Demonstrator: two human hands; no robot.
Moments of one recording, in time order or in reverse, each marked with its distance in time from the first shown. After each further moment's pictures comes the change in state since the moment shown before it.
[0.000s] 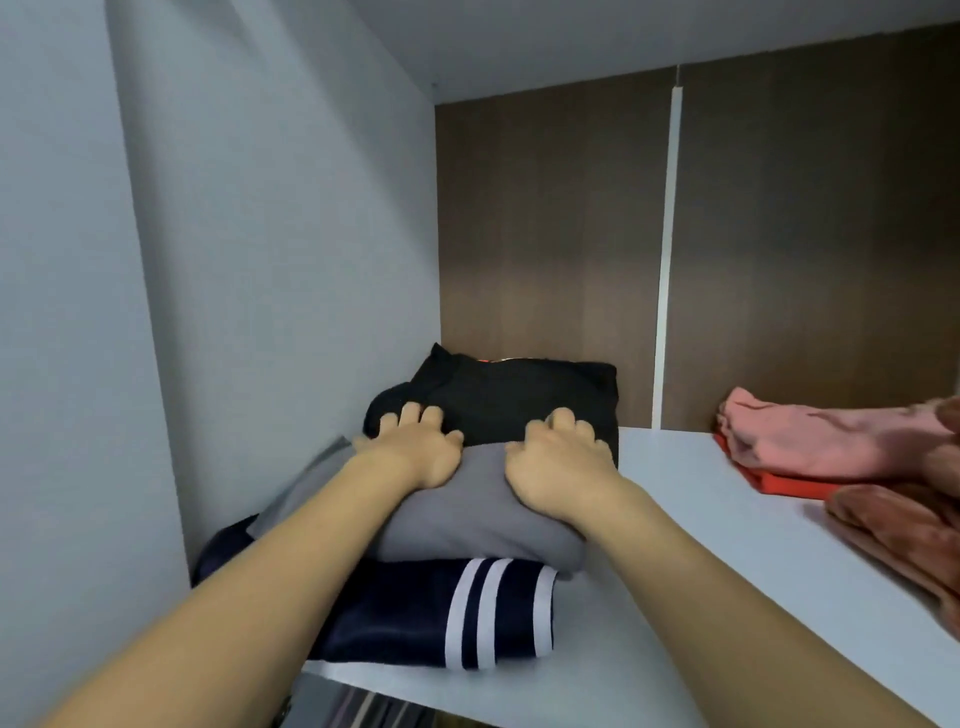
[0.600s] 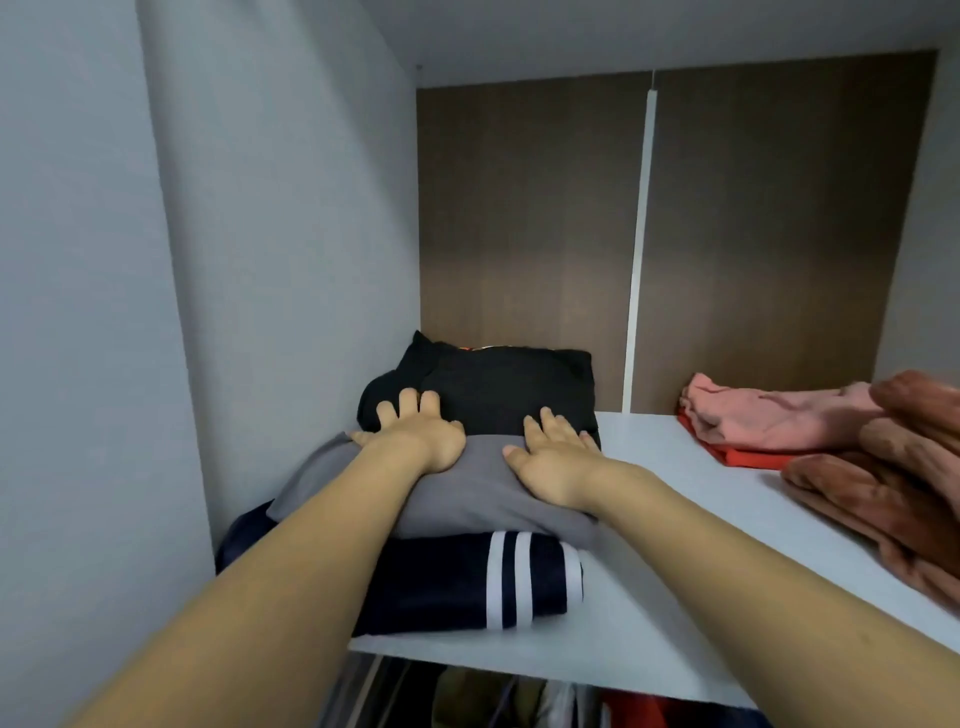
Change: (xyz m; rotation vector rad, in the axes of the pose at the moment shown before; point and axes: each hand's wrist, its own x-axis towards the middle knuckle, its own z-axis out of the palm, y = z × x) left_hand 0.006 -0.005 0.008 -0.085 -0.076 -0.028; right_hand 0.006 0.007 0.015 -0.110 -0.193 0.015
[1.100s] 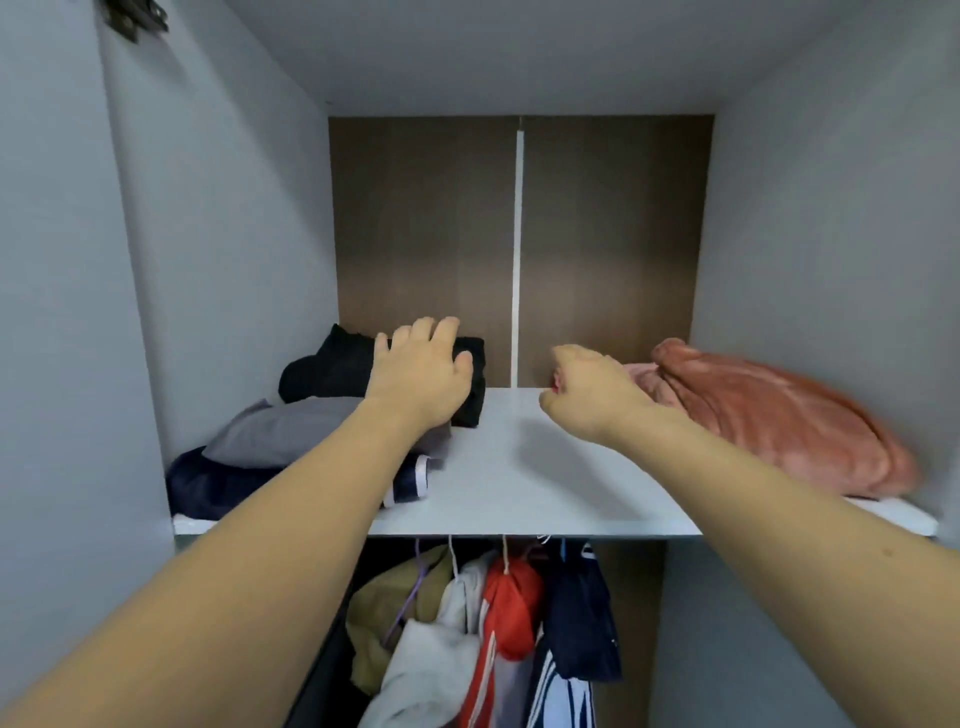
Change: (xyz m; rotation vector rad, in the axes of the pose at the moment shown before) left_hand -0.146 0.093 -0.029 0.004 0.482 0.521; right_hand -0.179 0.088 -0.093 -0.096 0.408 0.008
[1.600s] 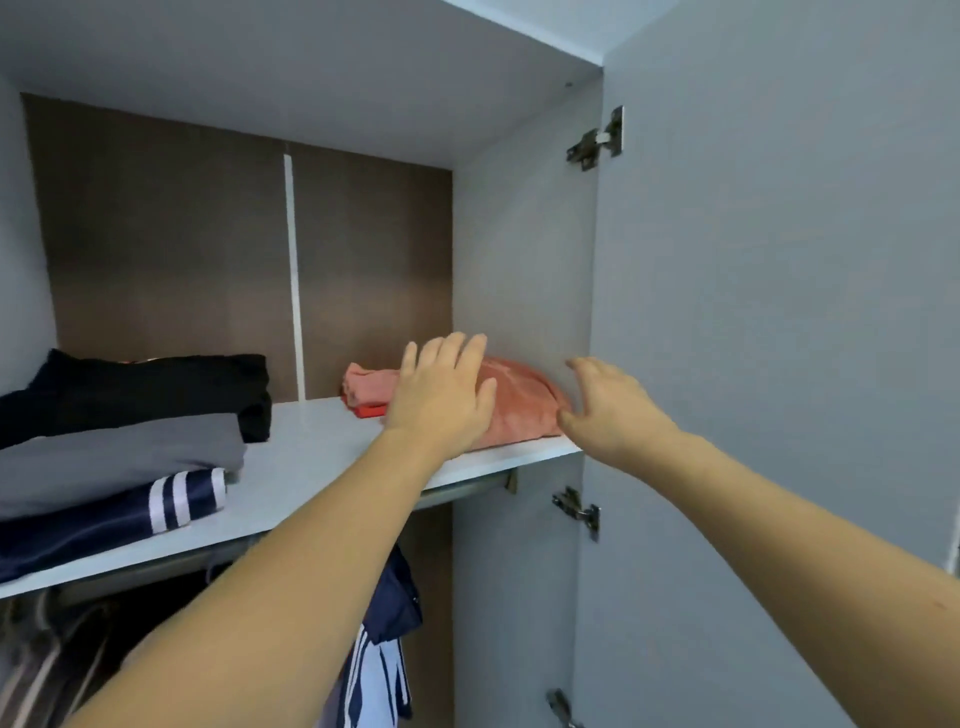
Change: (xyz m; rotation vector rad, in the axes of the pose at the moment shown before) left_hand -0.075 0.196 -0.036 -0.341 0.105 0.505; right_hand -0.212 0.069 -0.118 -0.207 0.152 0.438
